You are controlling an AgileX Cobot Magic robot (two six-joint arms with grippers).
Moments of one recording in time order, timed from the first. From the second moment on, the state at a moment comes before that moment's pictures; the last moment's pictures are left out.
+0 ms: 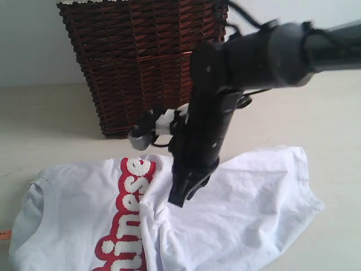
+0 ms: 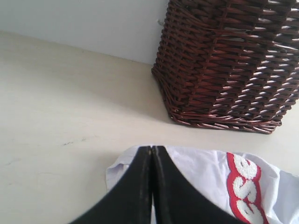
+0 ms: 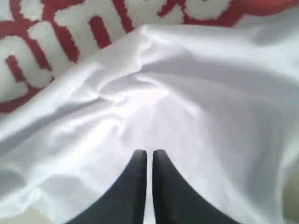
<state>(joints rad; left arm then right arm) 0.05 0.30 0.00 -1.47 0.18 1.18 0.67 1.94 -1.36 0.24 1.00 -0.62</state>
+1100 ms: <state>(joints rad) 0.05 0.30 0.00 -1.47 0.18 1.18 0.54 1.60 -0.53 0.34 0.32 -1.67</state>
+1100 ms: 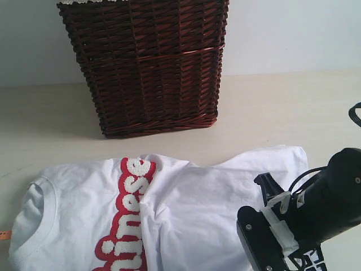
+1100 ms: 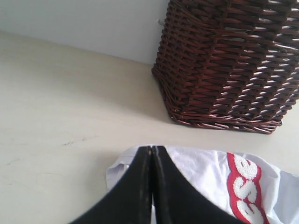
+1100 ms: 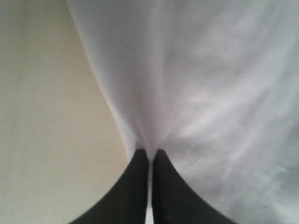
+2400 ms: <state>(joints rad) 0.05 0.30 0.00 -1.47 0.18 1.18 0.54 1.85 -0.77 0.36 0.01 -1.49</state>
